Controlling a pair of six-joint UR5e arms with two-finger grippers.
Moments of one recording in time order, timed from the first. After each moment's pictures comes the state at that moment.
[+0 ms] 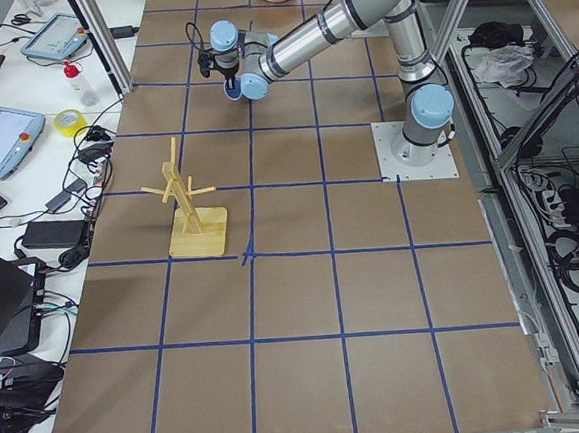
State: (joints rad) left arm -1.67 -2.06 -1.71 -0.79 1.17 -0.22; right arm 1.55 -1.61 1.59 -1.61 -1.62 0.00
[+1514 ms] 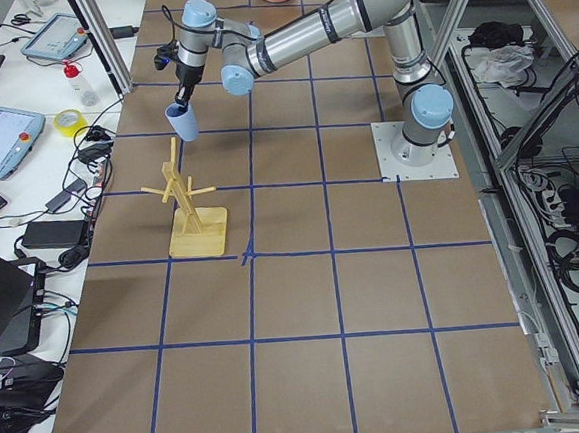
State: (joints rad) left arm -1.52 -2.04 -1.57 -0.71 1.64 0.30; right arm 1.55 -1.61 1.59 -1.62 -1.62 0.00
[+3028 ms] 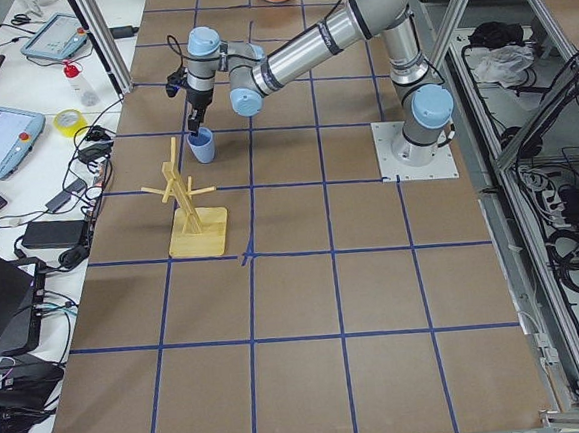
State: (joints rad) left arm -1.49 -2.02 -1.63 -0.79 1.62 0.29; right arm 1.55 -1.60 1.59 -1.63 -1.62 0.00
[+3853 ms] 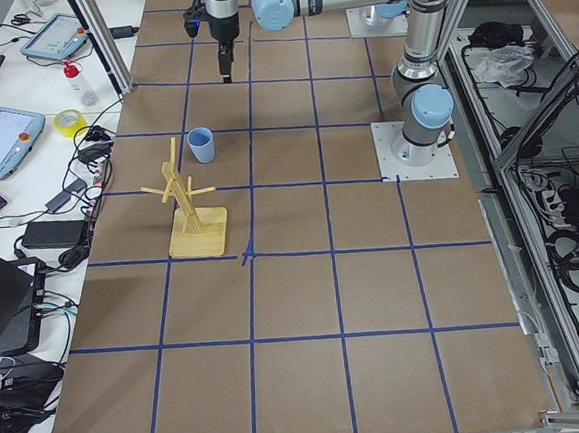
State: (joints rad) left arm -1.49 -1.64 -1.49 -1.54 1.62 0.09; right arm 1.55 -1.60 1.59 -1.63 -1.62 0.00
